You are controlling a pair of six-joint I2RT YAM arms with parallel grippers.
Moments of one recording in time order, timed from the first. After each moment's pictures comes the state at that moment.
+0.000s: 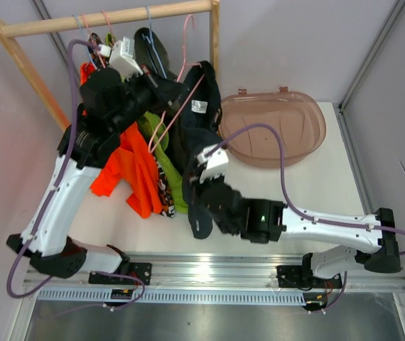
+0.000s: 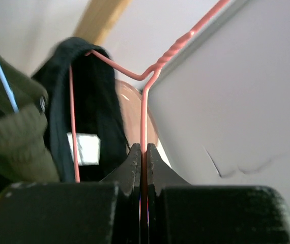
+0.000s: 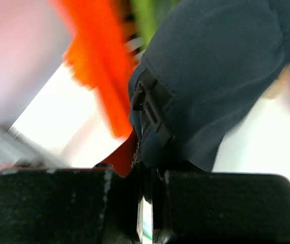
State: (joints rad) left arm -0.55 1.39 1.94 -0.59 0.00 -0.67; right arm 1.45 1.36 1.30 -0.19 0.89 0.38
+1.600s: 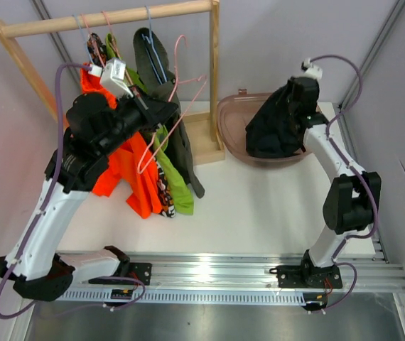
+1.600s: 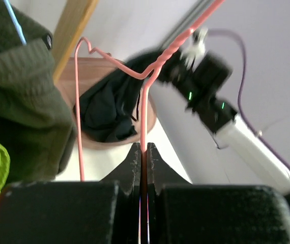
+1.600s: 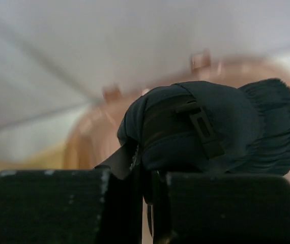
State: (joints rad) left arm -0.55 1.12 1.63 -0.55 0.07 -0.65; right arm 0.17 1.77 1.65 -0.05 0.21 0.36
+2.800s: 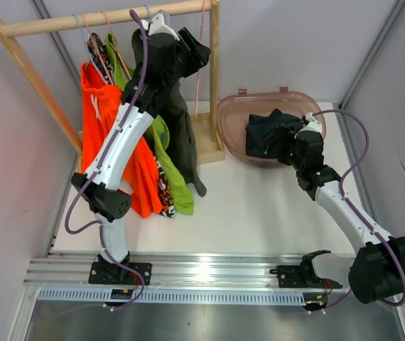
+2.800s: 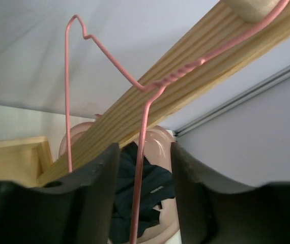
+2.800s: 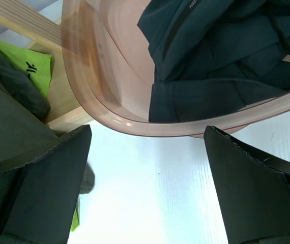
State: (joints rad) left arm -0.51 1.93 2.37 -0.52 -0.19 -0.68; right arm 0.27 1.19 0.89 -0.10 0.08 0.55
